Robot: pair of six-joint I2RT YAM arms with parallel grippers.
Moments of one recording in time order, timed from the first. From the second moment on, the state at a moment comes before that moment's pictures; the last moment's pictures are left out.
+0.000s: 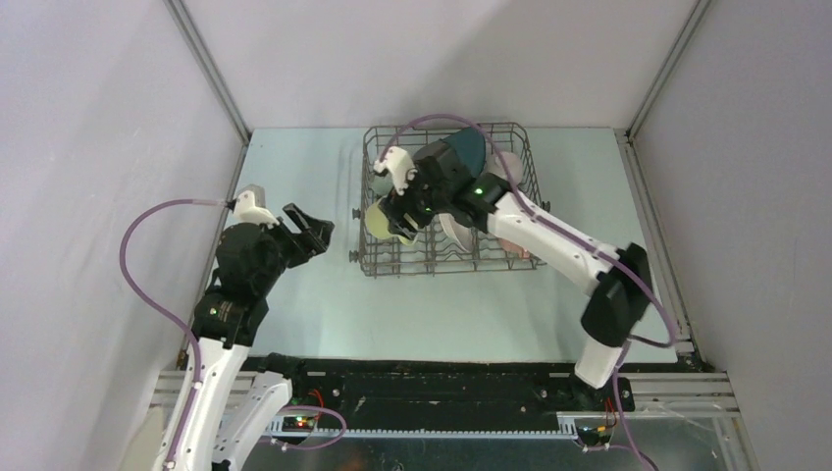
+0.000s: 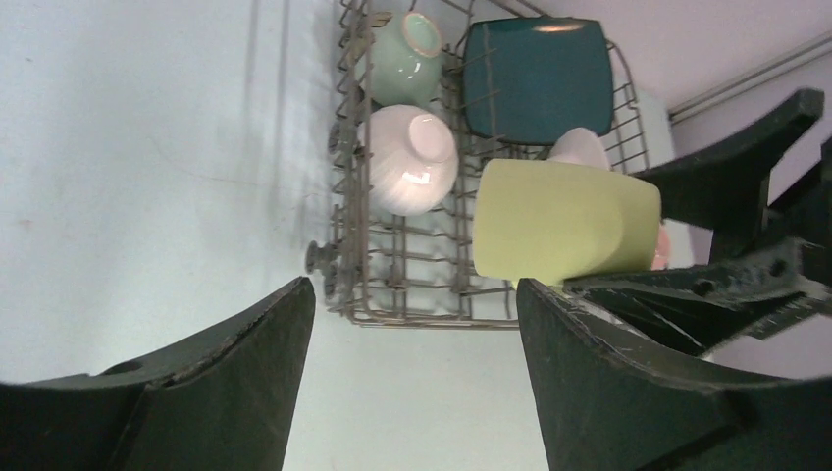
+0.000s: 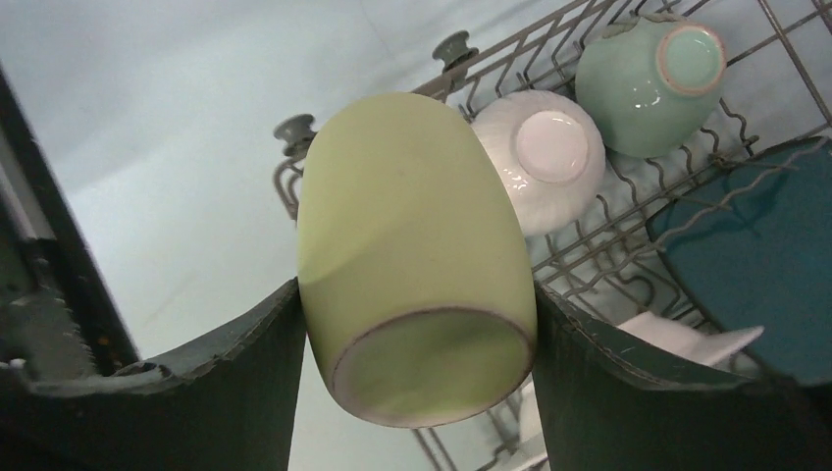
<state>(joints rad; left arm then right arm) -0.19 0.63 0.85 -0.53 0.01 -0.60 0.82 1.71 1.61 -0.49 -0.20 -0.15</state>
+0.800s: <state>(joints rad) -0.19 0.61 0.85 -0.64 -0.08 -0.43 0.91 2.21 2.01 -0.89 0.04 -0.51</state>
